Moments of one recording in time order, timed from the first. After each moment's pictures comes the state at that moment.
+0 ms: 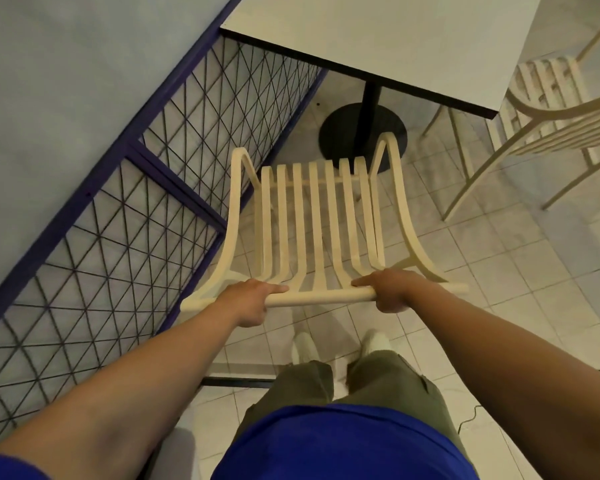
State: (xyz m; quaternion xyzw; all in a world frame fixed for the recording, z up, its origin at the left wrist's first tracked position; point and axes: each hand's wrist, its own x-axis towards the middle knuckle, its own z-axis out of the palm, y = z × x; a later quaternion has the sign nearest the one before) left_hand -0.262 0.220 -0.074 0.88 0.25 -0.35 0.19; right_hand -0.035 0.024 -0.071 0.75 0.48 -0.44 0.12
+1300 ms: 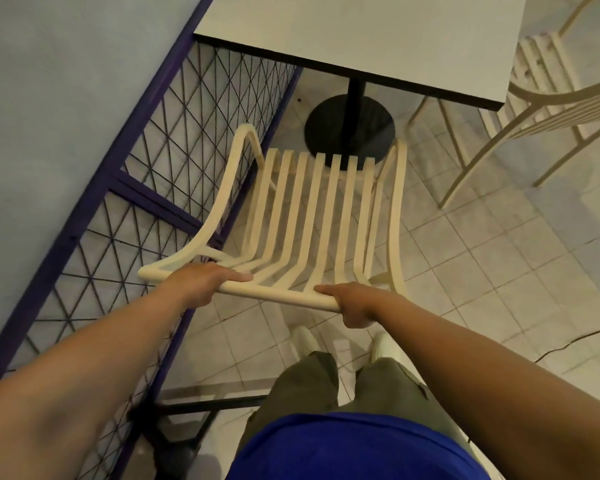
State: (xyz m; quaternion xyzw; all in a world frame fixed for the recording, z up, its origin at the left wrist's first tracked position) left_hand -0.262 0.391 -0.058 0.90 0.15 -0.39 0.12; right_hand -0.087 0.121 -0.078 0.75 0.43 -0.51 0.02
